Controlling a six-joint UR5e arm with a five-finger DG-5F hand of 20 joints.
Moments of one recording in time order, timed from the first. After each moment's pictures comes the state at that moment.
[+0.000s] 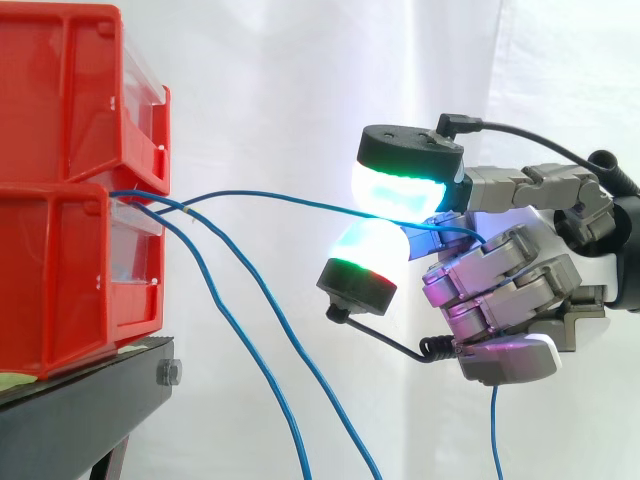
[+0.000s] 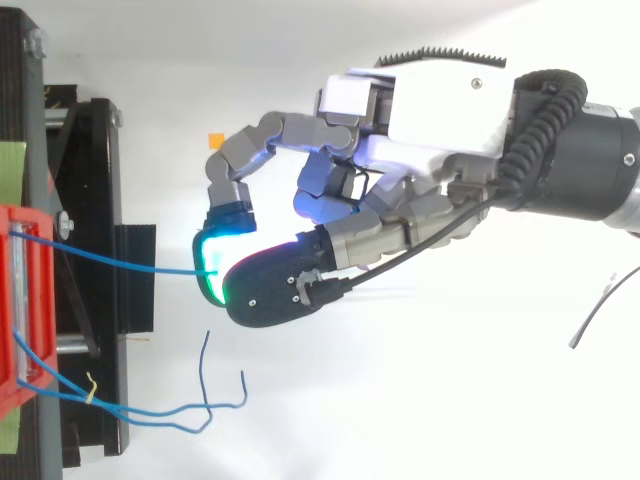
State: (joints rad) arm 0.10 -2.23 -1.28 -2.80 -1.37 -0.08
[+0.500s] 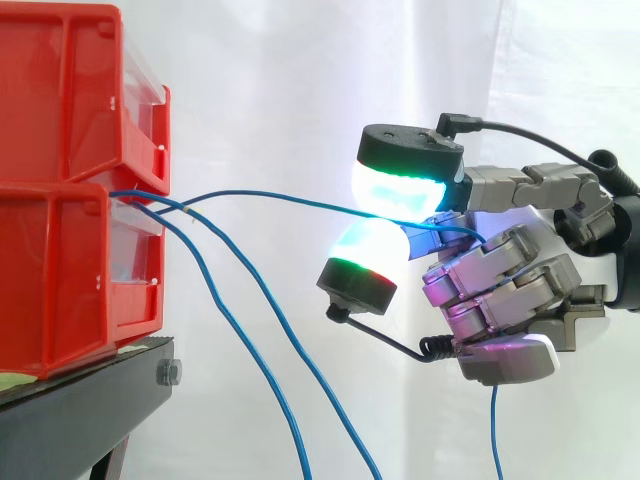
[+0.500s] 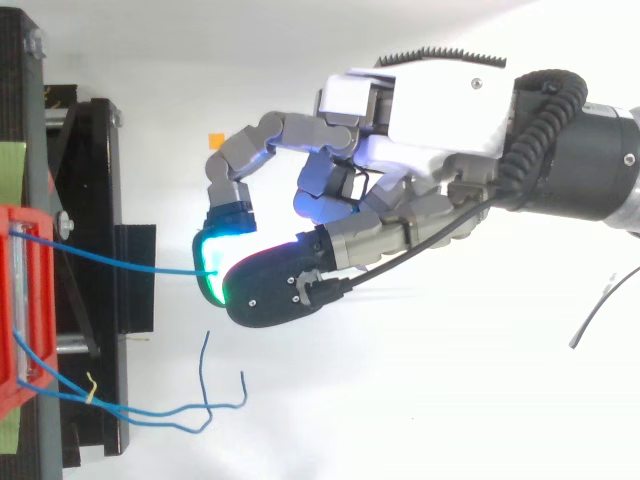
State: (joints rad) arm 0.10 -2.23 -1.28 -2.80 -1.37 -0.09
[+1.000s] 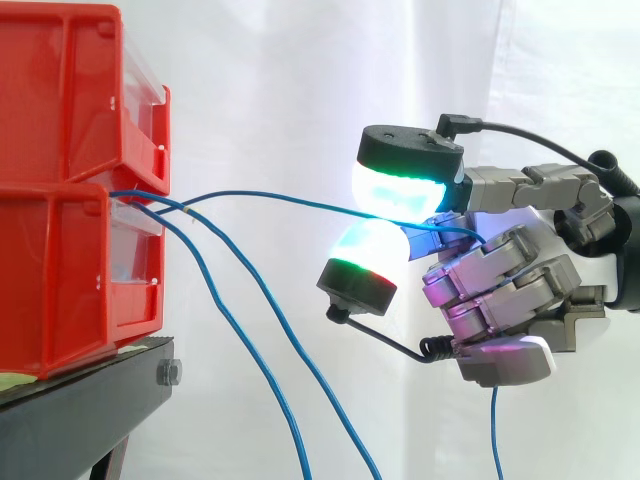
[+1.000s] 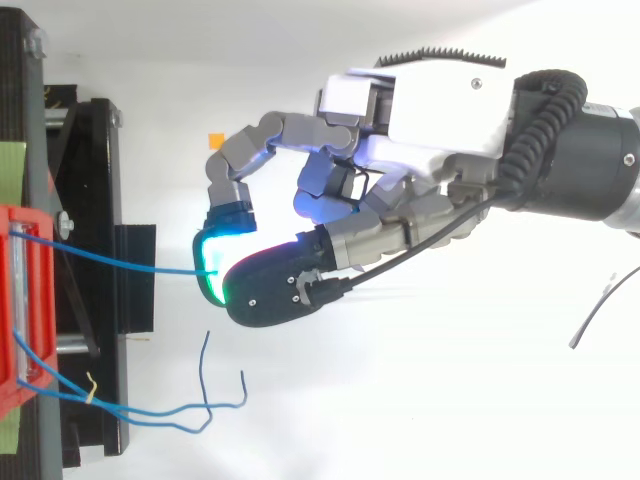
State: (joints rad) arm 0.10 -2.23 -1.28 -2.80 -1.37 -0.08
